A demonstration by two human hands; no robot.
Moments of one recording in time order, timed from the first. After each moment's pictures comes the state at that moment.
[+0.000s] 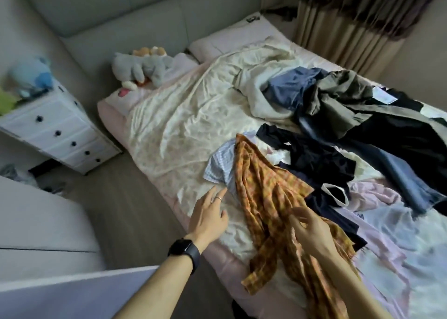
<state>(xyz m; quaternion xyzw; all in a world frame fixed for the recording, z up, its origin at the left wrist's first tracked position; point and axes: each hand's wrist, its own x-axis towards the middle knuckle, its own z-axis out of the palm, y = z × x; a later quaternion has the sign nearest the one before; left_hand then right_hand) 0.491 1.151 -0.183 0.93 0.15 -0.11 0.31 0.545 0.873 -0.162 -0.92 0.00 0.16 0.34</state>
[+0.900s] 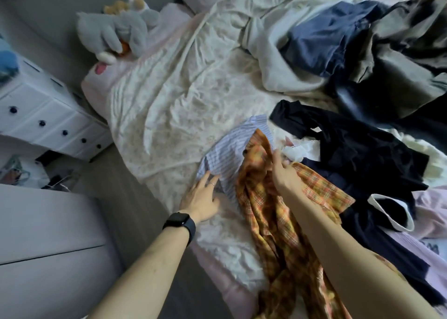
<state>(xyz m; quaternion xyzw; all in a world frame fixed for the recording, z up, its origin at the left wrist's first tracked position) 0.679 1.222 -0.343 0.92 0.18 -0.31 0.16 0.798 1.011 -0.343 -0.79 0.17 0.34 0.48</state>
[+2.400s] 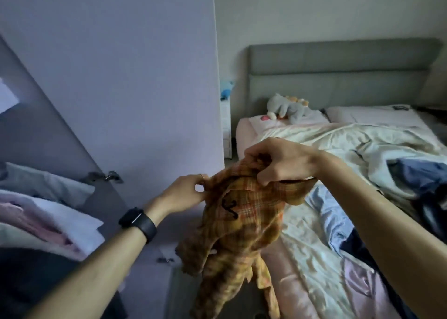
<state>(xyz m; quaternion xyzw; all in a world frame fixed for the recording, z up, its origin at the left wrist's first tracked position) 0.151 1.252 0.040 0.88 0.31 0.06 0.35 0.364 1.092 0.167 -0.66 -0.68 0.26 0.15</state>
